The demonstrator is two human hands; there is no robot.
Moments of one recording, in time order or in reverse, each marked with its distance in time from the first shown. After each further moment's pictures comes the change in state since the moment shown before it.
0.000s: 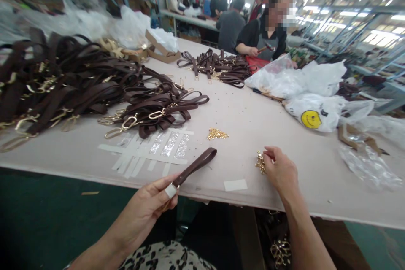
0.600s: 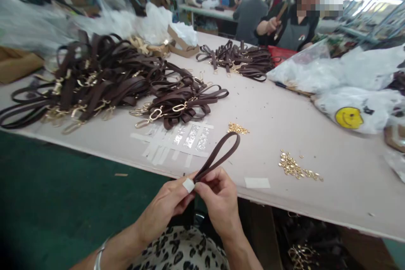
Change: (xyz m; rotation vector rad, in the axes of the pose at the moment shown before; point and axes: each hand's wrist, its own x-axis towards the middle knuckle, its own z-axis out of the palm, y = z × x) left_hand -0.017 0.001 -0.011 0.299 -0.229 0.102; right_hand -0.123 -0.205 0.032 1.521 -0.454 0.241
